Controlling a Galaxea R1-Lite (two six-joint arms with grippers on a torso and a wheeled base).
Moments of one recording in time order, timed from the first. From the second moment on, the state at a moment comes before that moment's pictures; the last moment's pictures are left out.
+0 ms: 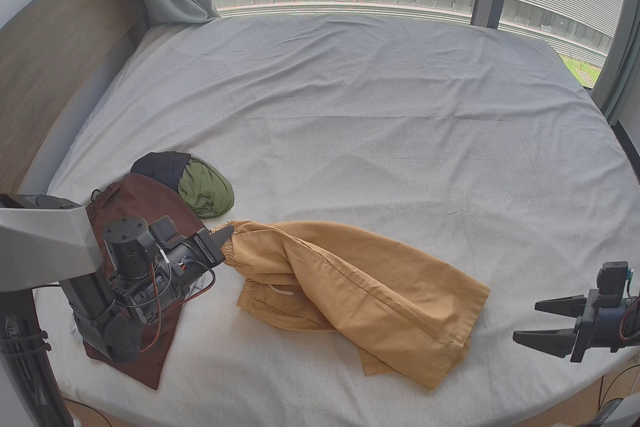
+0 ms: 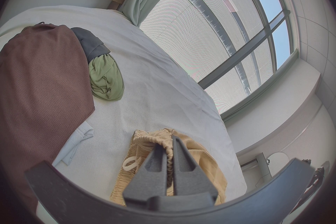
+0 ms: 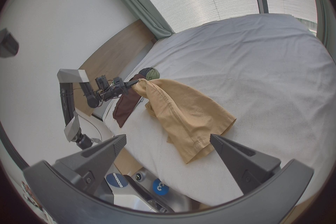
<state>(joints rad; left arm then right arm) -0.29 2.14 -0.44 -1.55 -0.16 -0.69 0.19 1.09 -0.25 -0.28 0.52 0.10</state>
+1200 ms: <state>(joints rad) -0.30 2.14 -0.44 -1.55 -0.16 -0.69 0.18 1.67 -0.13 -0.75 0.59 0.22</state>
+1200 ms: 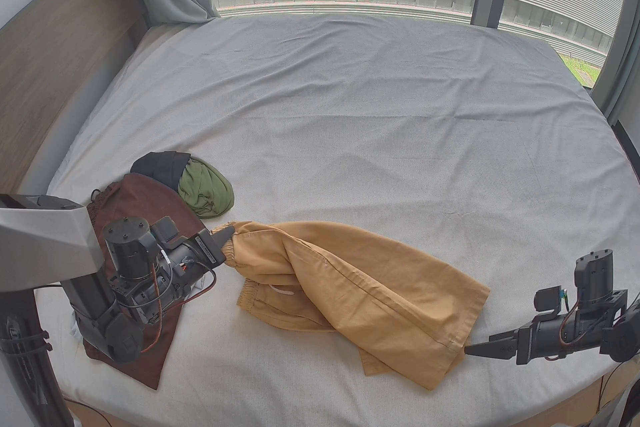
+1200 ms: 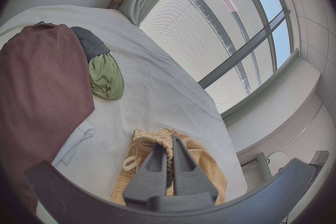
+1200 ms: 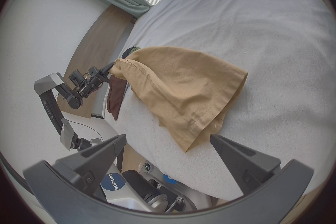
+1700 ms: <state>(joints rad) -0.29 2.14 -0.45 -1.55 -0.16 -0.69 0.18 1.90 -0.10 -0.96 0.61 0.25</state>
